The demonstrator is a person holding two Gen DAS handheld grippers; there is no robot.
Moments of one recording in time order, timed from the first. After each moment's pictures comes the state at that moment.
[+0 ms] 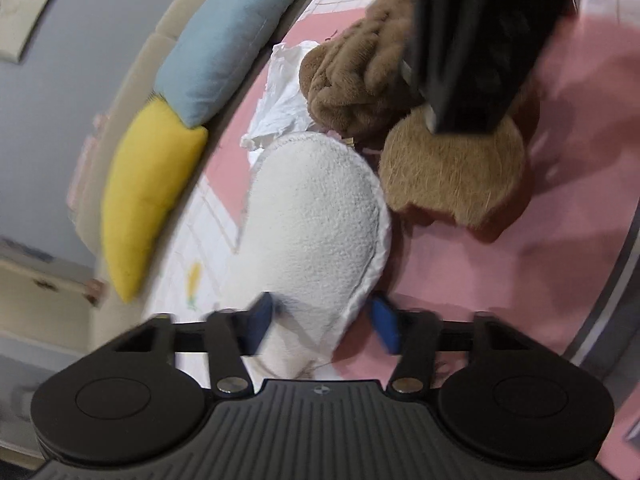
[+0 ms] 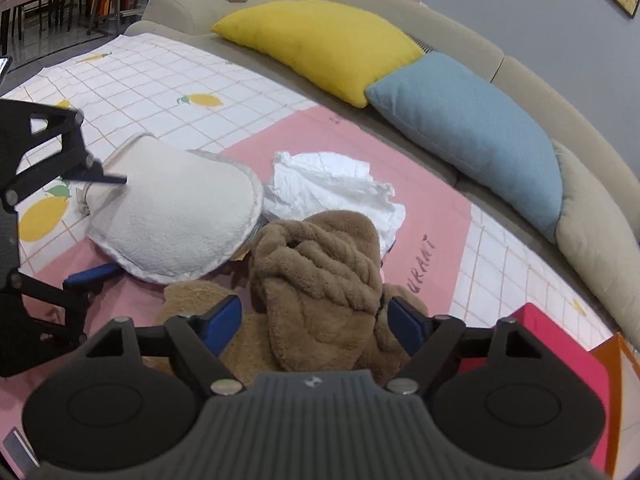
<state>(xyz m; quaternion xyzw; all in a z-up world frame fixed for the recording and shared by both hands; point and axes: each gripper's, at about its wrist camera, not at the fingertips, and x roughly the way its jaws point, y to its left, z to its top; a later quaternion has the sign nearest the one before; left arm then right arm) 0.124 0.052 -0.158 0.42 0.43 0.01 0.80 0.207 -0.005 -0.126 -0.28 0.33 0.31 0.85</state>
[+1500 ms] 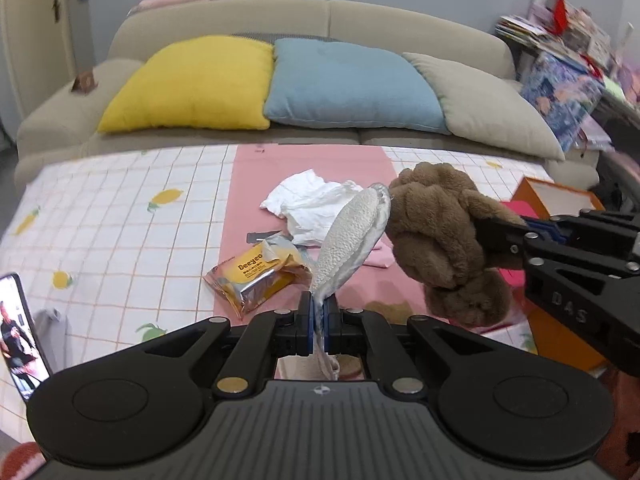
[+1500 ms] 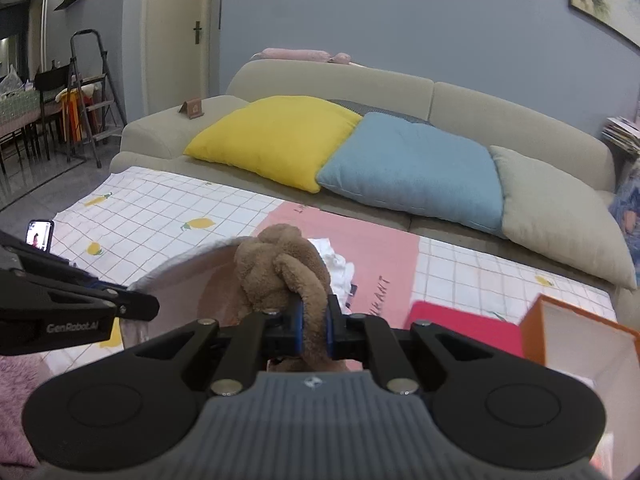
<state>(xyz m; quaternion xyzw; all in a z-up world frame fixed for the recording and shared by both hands) 0.073 0.062 0.000 -0.06 0.40 0.05 0.91 0.139 -0.095 -0.009 -0.12 0.28 0.29 0.91</state>
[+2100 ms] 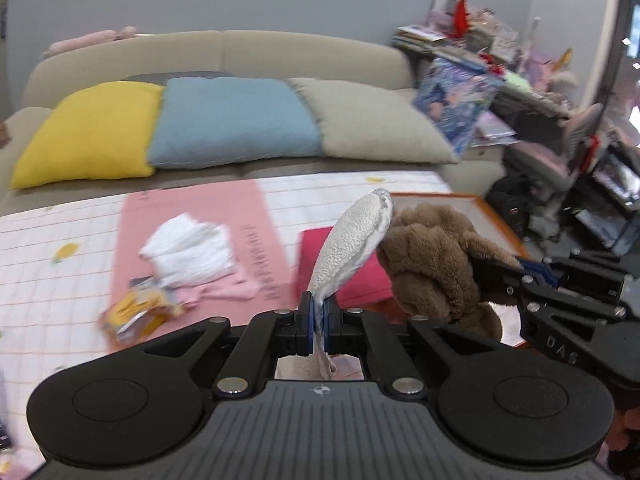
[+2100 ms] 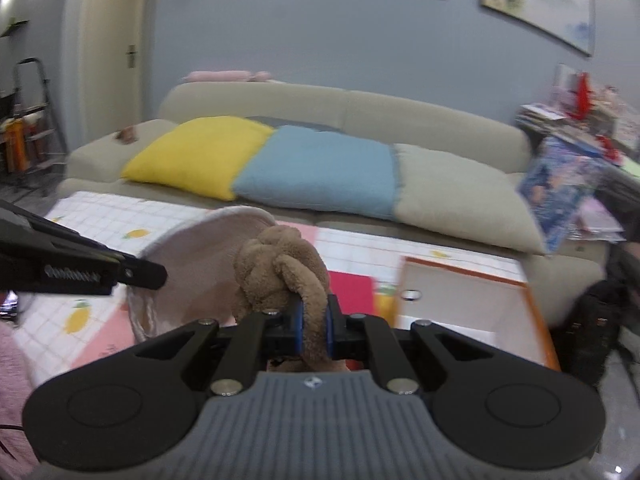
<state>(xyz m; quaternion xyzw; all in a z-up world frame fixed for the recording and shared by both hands) 0.076 -0.034 0.045 -0.06 0.36 -0.08 0.93 0.088 -0.213 0.029 -0.09 0.26 0.18 0.94</state>
